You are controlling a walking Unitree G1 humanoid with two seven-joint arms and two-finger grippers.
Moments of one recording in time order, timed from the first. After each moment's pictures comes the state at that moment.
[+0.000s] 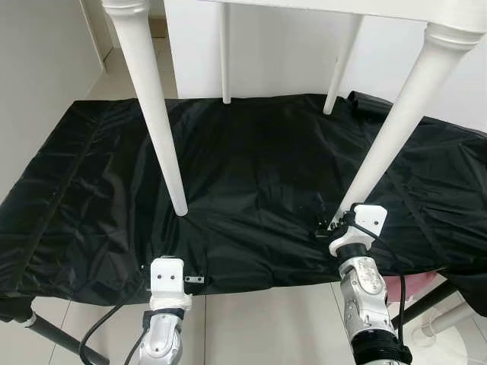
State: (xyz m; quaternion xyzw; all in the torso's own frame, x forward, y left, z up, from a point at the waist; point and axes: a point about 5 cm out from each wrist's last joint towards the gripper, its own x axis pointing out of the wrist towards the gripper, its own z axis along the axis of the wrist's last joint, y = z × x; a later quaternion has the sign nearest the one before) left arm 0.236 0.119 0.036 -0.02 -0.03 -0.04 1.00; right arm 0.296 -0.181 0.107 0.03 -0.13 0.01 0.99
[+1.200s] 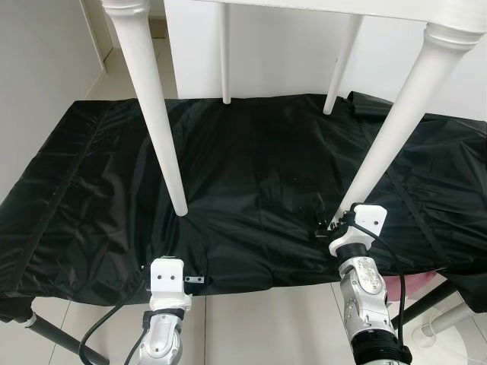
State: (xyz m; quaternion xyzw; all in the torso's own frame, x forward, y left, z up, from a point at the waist) left arm 0.236 0.119 0.035 -0.02 -0.03 -0.04 1.00; right arm 0.296 -0.181 0.107 0.03 -0.13 0.01 0.99
